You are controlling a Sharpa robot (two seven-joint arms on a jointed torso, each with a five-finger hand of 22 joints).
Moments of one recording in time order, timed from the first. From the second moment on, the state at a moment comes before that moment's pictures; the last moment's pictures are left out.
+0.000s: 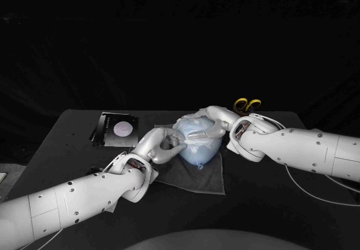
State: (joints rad) left arm 0.95 -0.63 -0.06 1.47 -1.10 -0.76 0.22; left_hand 1.47 -0.22 0.43 0.13 0.05 0.95 0.12 0.39 0.27 0.88 0.06 1.01 0.50 1.40 0.00 1.50 1.23 0.17 0.98 0.11 1.20 0.85; right arm 1.20 -0.76 -0.17 1.44 -1.19 -0.44 0.01; right_hand 1.27 -0.13 -0.12 0.30 0.14 0.74 0.20 0.12 0.21 0.62 0.25 0.05 0.05 0.29 0.27 0.04 0.06 0.08 0.18 0.29 0.05 0.17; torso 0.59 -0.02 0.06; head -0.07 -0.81
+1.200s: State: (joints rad) left arm 0.95 -0.75 -0.07 1.60 -1.14 -0.54 0.18; left_hand 1.47 -0.21 0.48 0.16 0.05 0.92 0.14 0.38 0.26 0.85 0.07 0.92 0.44 1.25 0.01 1.41 0.98 0.17 0.85 0.11 1.12 0.71; right arm 1.19 -0.77 -0.17 1.45 -1.18 -0.44 0.02; right_hand 1.28 -0.12 -0.11 0.30 0.14 0.74 0.19 0.11 0.20 0.63 0.26 0.05 0.05 0.31 0.26 0.04 0.06 0.08 0.18 0.29 0.05 0.17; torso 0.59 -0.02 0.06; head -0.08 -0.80
